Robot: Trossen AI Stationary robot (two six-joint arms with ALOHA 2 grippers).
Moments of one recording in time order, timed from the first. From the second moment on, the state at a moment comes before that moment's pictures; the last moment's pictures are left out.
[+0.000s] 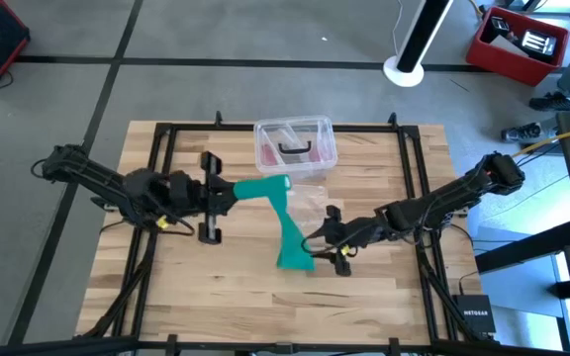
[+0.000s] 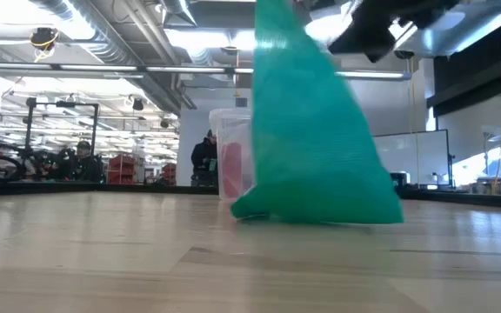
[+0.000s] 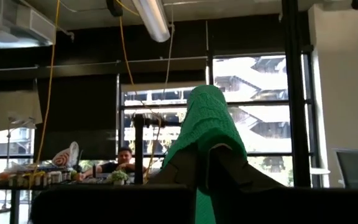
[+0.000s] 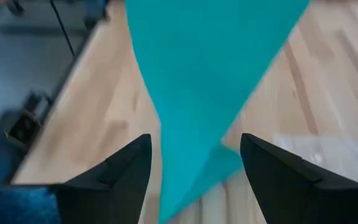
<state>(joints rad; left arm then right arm) -0.39 1.14 0.97 0.72 -0.44 0.25 0.37 1.34 0.84 -0.08 0.18 0.21</state>
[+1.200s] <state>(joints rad) -0.34 1.24 1.05 0.45 -0.54 0.07 0.58 1.04 0.54 0.44 0.64 0.06</state>
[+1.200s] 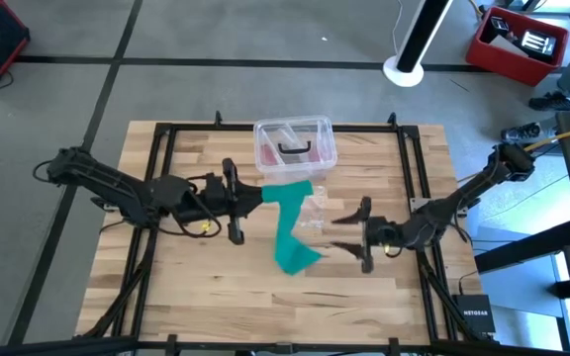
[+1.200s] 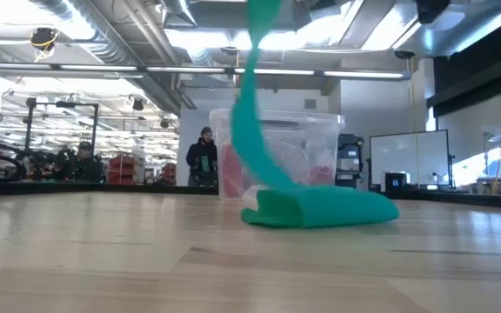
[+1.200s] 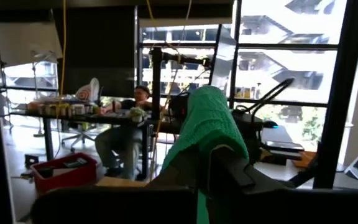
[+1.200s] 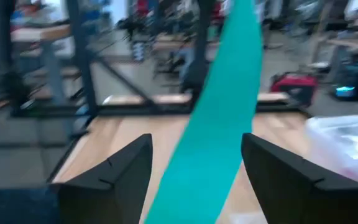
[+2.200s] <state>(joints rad) -0.34 1.33 1.07 0.56 -0.44 0.15 0.34 1.47 0.63 0.68 0.52 0.12</state>
